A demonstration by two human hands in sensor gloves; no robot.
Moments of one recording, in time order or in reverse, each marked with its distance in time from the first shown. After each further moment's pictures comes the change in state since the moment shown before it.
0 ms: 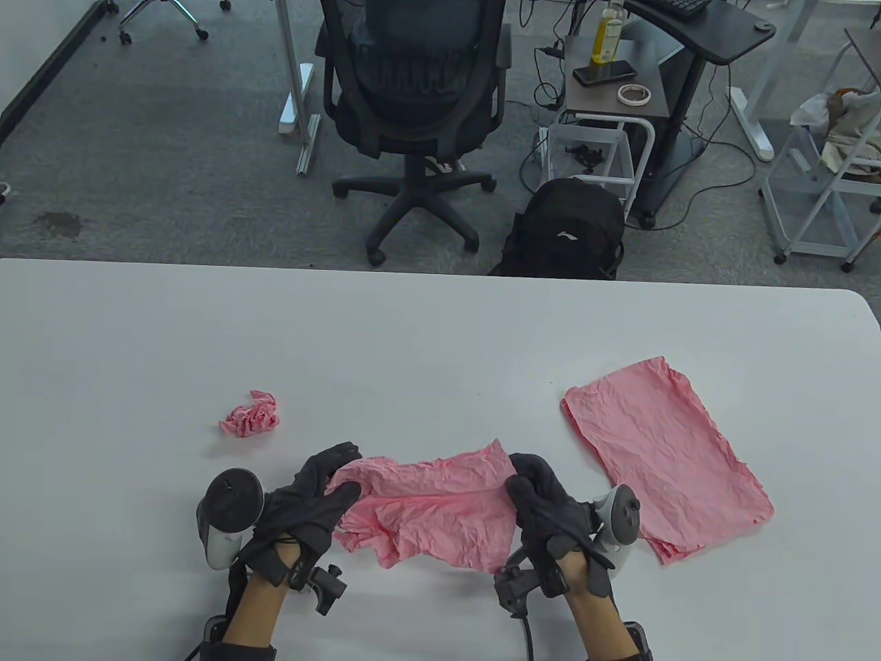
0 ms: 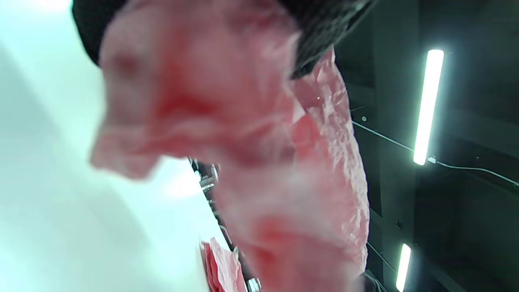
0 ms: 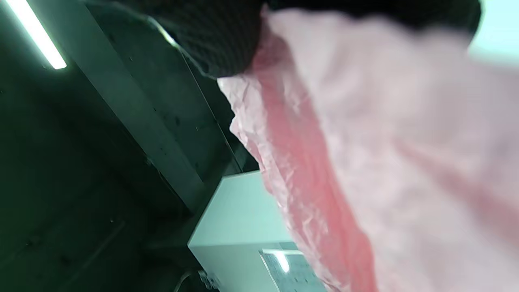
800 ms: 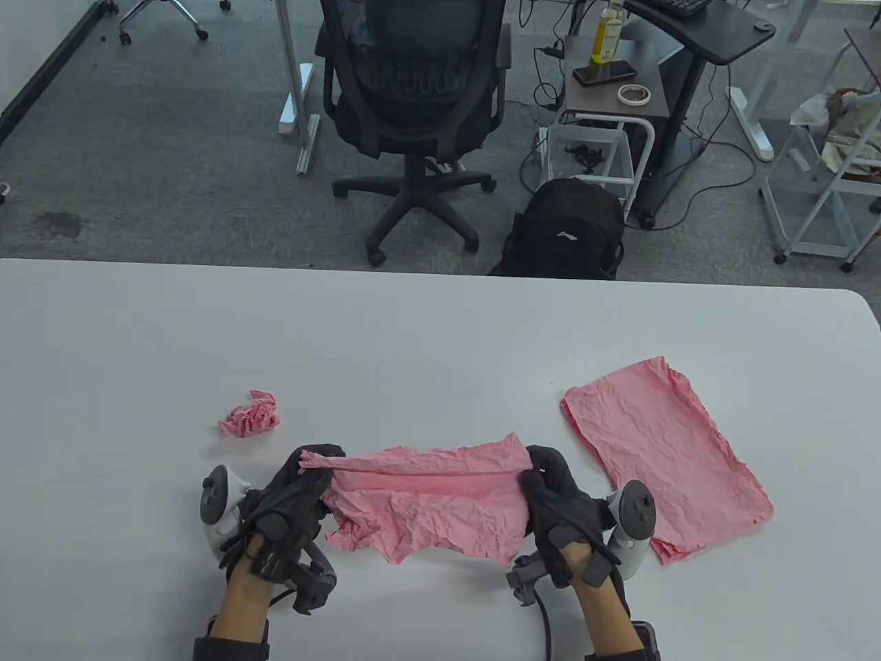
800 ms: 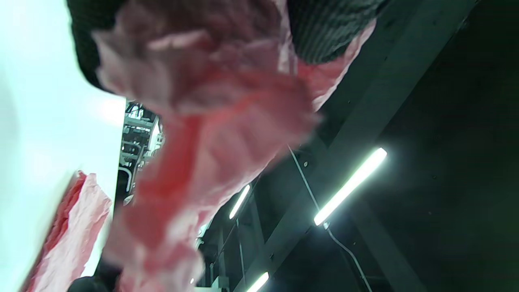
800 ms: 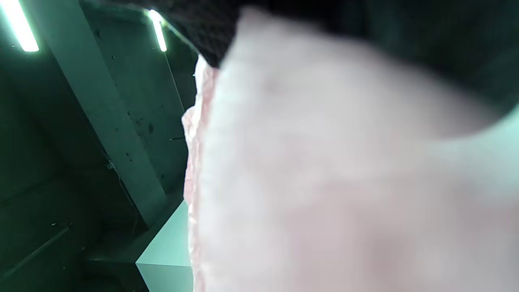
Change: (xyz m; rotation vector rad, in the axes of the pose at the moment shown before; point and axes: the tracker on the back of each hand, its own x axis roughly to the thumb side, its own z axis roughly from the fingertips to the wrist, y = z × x) left_hand -0.022 -0.001 -0.004 -0.111 -0.018 0.648; right_hand -0.005 -0.022 0.001 -0.153 0.087 0.094
